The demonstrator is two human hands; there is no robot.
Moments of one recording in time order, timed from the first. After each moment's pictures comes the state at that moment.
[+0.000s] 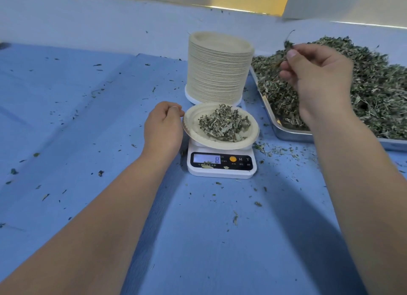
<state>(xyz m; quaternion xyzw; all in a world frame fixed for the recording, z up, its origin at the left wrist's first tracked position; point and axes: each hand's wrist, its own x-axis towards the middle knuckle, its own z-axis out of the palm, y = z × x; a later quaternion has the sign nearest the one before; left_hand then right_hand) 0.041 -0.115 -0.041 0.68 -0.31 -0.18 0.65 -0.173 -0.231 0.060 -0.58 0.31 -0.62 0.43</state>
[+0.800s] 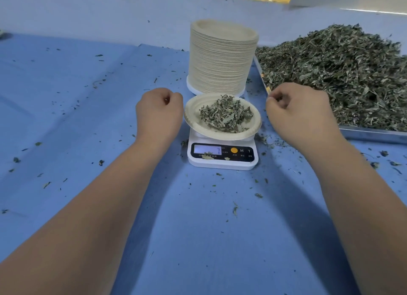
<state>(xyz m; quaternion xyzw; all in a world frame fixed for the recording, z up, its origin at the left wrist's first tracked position) 0.042 -0.102 -0.025 0.73 -0.35 -0.09 0.58 -0.191 -0.205 0.007 -0.81 0.47 -0.34 0.06</state>
